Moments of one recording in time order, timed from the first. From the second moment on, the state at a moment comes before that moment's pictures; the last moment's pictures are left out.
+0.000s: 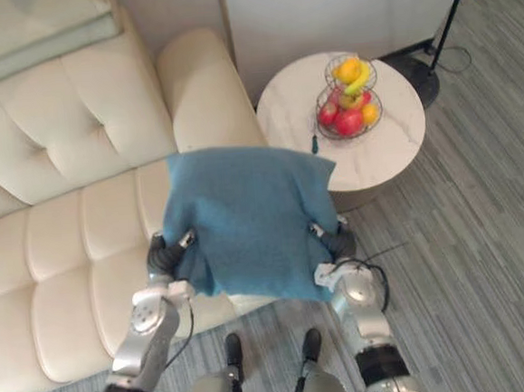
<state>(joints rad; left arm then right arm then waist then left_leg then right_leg) 0.08 0.11 -0.21 -0.08 -0.38 -0.08 0.25 -0.03 -0.15 0.04 0.17 0.35 -0.09 -0.13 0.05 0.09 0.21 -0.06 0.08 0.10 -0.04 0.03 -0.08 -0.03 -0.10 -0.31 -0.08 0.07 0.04</state>
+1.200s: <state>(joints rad) 0.23 0.15 -0.31 -0.06 -0.40 -0.08 0.19 0.12 -0.04 -0.02 0.17 0.15 -0.09 -0.20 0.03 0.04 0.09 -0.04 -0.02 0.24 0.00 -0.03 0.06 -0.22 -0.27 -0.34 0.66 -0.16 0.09</state>
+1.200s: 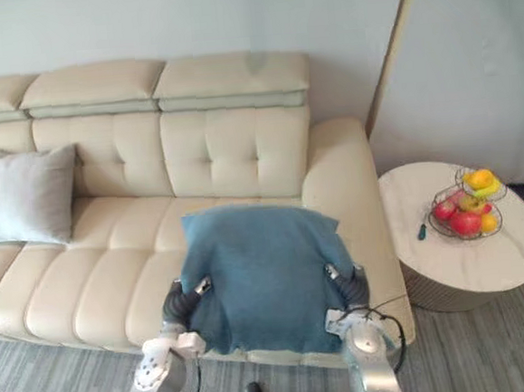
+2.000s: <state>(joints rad) 0.31 0.14 -0.33 -0.13 -0.38 -0.04 0.17 0.21 -0.01 -0.04 -0.02 0.14 -0.08 -0.21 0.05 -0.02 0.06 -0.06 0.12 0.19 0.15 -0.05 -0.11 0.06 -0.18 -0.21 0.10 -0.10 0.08</state>
